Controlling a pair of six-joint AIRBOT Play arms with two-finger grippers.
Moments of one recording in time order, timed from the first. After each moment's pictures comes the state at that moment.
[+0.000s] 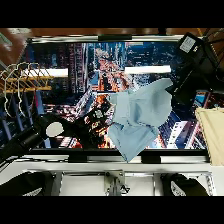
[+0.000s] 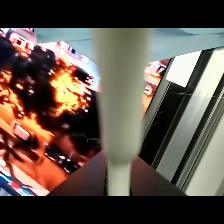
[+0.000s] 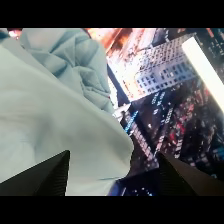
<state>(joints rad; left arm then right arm) -0.71 -1.05 0.86 1.25 -1.00 -0.97 0.07 -0.99 1.42 -1.28 1.32 0.56</state>
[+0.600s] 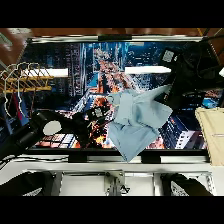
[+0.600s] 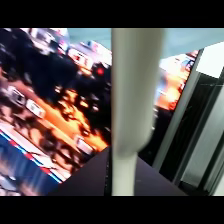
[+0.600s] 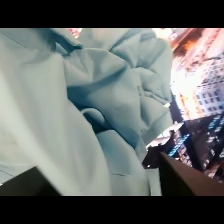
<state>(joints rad) -0.70 -1.04 0.93 1.35 -1.02 -0.94 0.07 -1.13 1.43 -1.15 1.44 0.44</state>
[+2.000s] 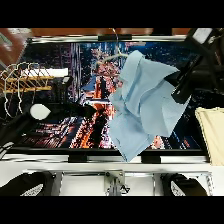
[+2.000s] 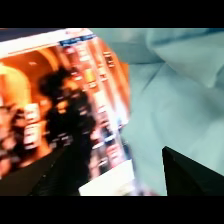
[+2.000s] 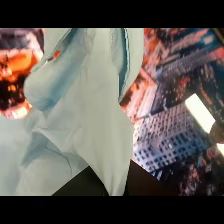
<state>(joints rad) -0.43 -1.09 0.86 0.91 -0.65 -1.32 0.07 -0.91 1.43 -1.06 1.25 0.58</state>
